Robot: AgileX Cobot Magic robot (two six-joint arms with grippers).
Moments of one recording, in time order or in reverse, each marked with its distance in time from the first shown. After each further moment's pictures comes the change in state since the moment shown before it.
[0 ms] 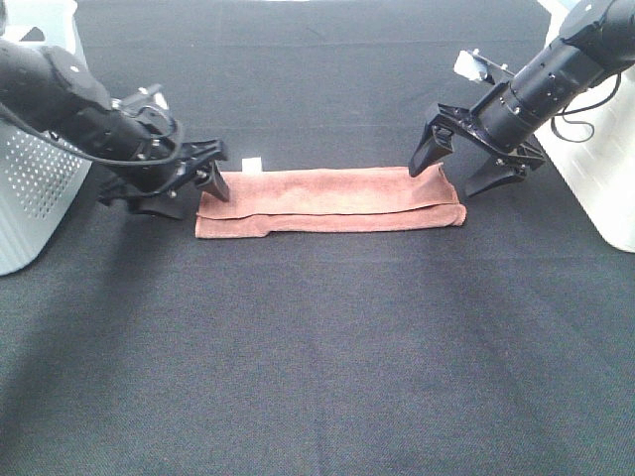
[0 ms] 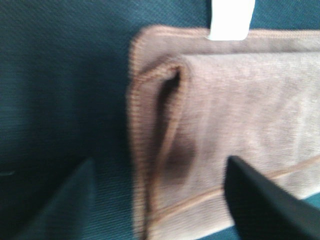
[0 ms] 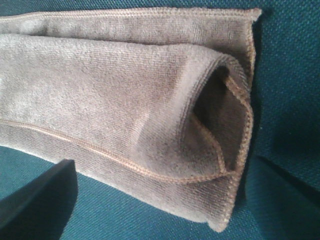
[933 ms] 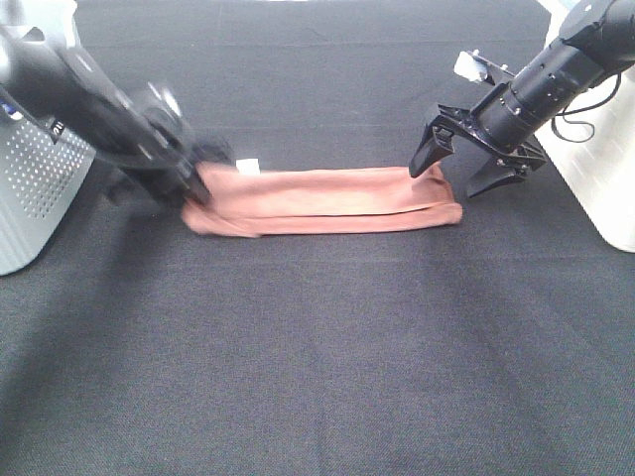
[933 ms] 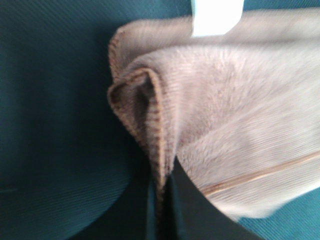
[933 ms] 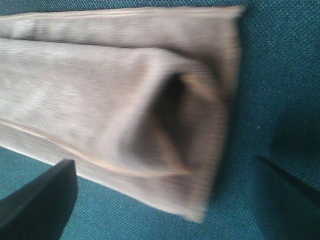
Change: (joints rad) left arm 0.032 -0.004 -0.101 0.110 0.116 -0.037; right arm 0.000 0.000 0.000 -0.006 0.000 0.000
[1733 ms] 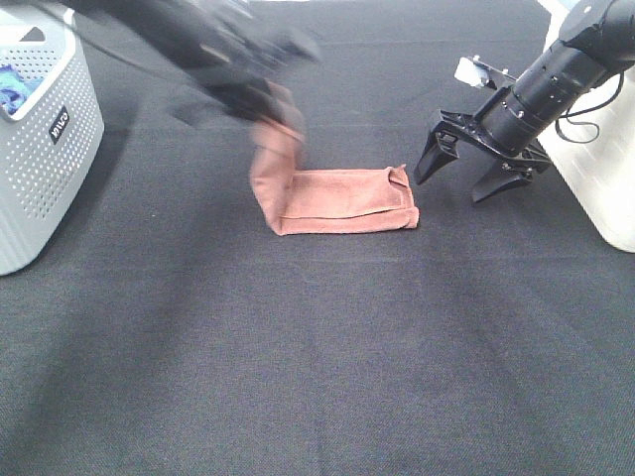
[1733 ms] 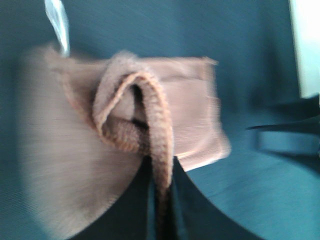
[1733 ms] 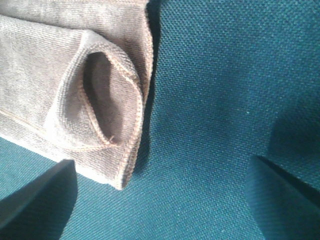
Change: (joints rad) left arm -0.221 0.074 -0.365 -0.027 0.146 -0.254; right arm 0.000 0.000 0.000 -0.041 0.023 0.022
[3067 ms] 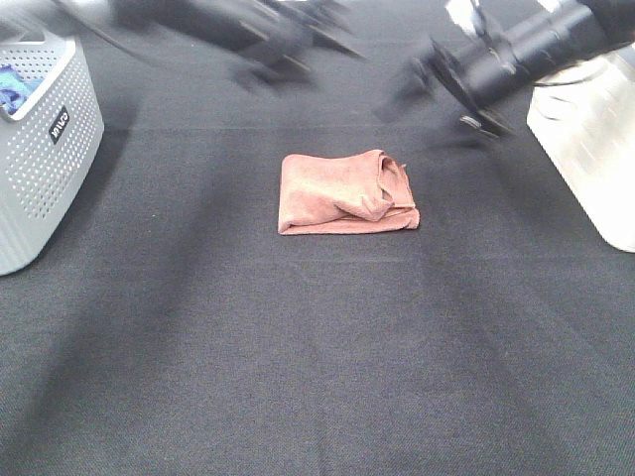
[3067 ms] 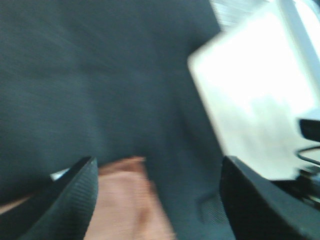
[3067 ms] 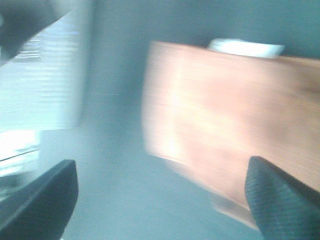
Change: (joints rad) left arm 0.095 0.116 -0.272 -0.281 -0.045 0.334; right arm 0.036 -0.042 -0.003 0.511 0.077 -0.233
